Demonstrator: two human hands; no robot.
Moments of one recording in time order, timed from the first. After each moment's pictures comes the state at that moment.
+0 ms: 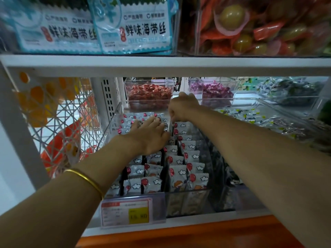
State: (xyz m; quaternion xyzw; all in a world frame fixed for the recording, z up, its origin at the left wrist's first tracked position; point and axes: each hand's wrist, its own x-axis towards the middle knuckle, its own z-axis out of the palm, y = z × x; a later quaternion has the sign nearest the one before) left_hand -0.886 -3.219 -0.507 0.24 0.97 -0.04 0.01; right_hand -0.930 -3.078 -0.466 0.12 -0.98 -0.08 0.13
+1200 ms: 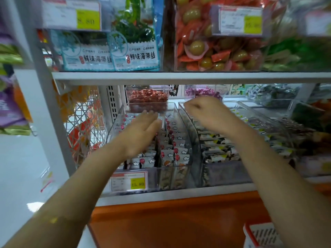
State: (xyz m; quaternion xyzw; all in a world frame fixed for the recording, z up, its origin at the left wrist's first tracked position) left_hand -0.767 -3.234 -0.464 0.22 0.92 0.30 -0.08; right_hand -0.765 -3.038 -0.428 0.12 -0.94 0.28 0.17
